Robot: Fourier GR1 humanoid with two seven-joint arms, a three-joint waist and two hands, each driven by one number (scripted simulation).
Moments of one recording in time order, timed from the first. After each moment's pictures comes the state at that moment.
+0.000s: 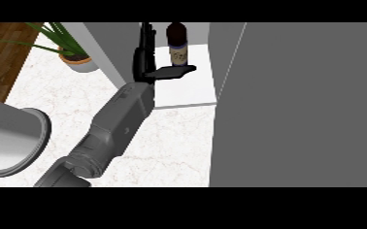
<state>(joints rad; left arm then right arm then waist) -1.05 0.00 -0.05 -0.17 0.55 0.26 -0.87 -0.10 -0.01 0.14 -2.44 -0.14 0.14 0.63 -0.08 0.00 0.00</state>
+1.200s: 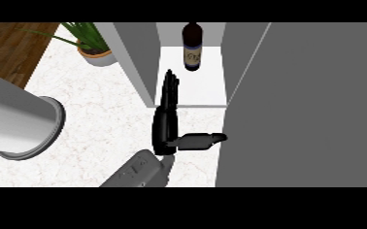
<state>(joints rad) -0.43 0.02 -0.69 -1.13 0.70 0.70 -0.72 -0.10 -0.04 0.07 -2.45 -0.13 0.12 0.63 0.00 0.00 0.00</state>
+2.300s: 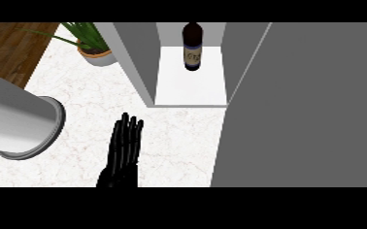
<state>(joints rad) 0.01 0.32 -0.83 -1.85 0.51 0.79 -0.56 -0.04 -0.06 0.08 -2.44 -0.17 0.21 0.65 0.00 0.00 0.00</state>
